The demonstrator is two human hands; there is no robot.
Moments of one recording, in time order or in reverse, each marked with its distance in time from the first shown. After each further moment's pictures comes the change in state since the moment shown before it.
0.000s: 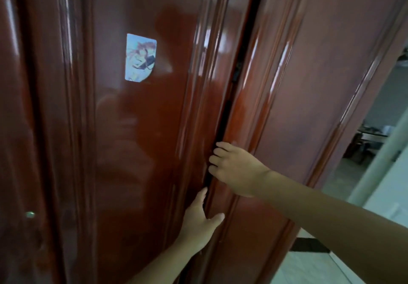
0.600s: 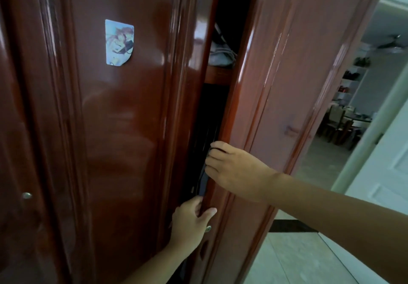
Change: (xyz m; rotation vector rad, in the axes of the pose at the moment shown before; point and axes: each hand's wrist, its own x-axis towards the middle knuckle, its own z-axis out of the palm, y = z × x) left_hand -0.065 -0.004 0.032 0.012 0.087 0.113; right_hand -0.085 -0.032 -0.022 -0.078 0.119 -0.023
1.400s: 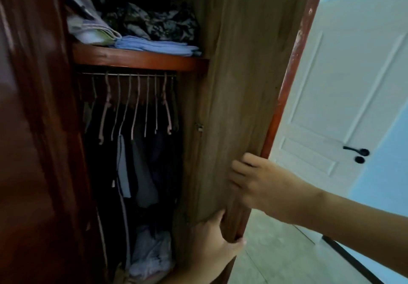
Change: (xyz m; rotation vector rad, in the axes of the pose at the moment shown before) left_hand -0.133 0.091 0.181 0.278 -0.439 0.165; right_hand -0.262 -0.028 -0.059 0.004 -0.440 0.168
